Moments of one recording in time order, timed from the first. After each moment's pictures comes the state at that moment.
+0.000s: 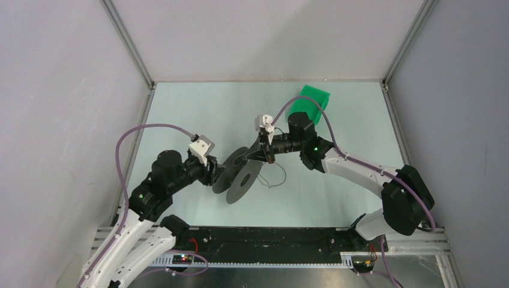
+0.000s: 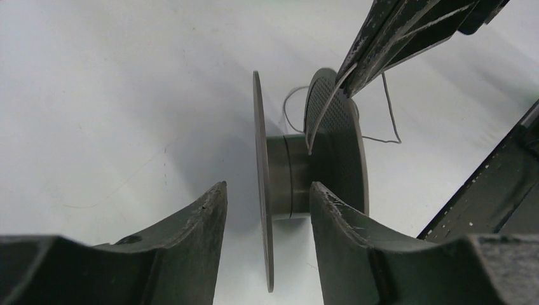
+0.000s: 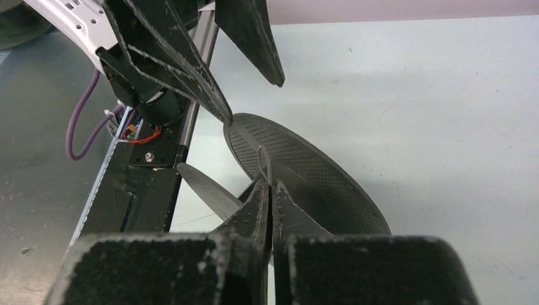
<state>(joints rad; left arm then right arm) -0.54 0.57 0.71 -0.50 0.19 0.02 0.75 1.45 0.99 0.28 -0.87 -0.11</state>
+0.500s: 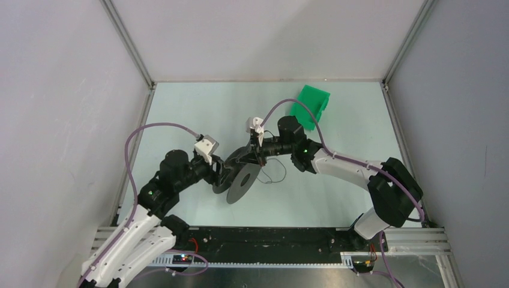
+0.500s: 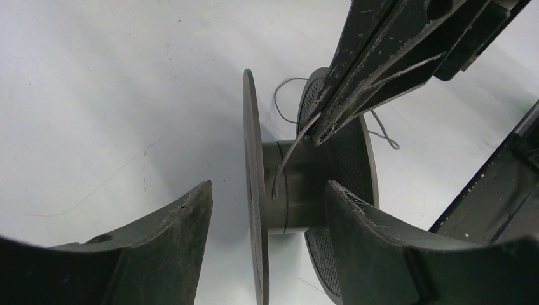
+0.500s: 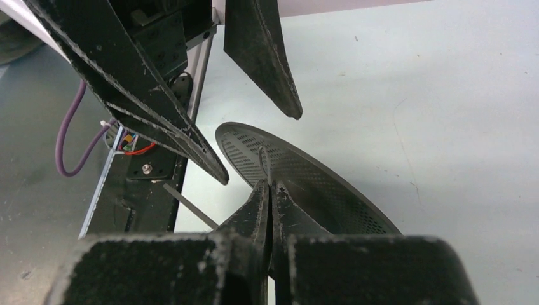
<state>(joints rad) -0.54 0.60 0.61 -0.38 0.21 -0.02 0.80 1.56 1.01 0.35 -0.80 -0.04</state>
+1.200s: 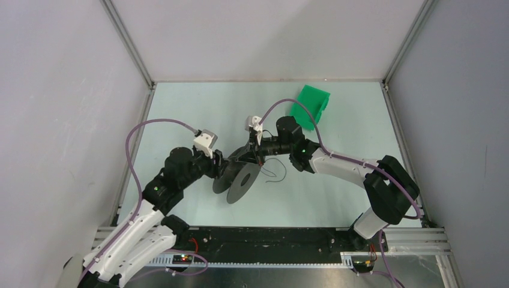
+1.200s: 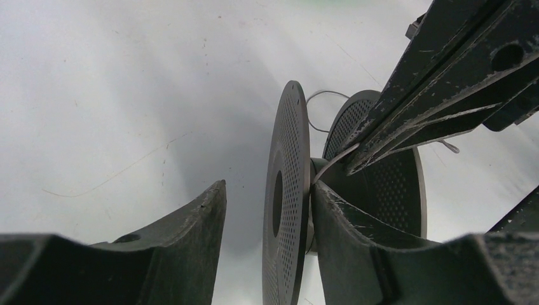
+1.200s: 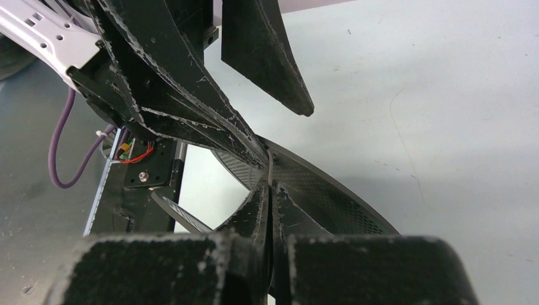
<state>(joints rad) -0.54 0.67 0.60 -0.29 0.07 -0.11 0.80 1.59 1.01 0.39 -0.77 0.02</state>
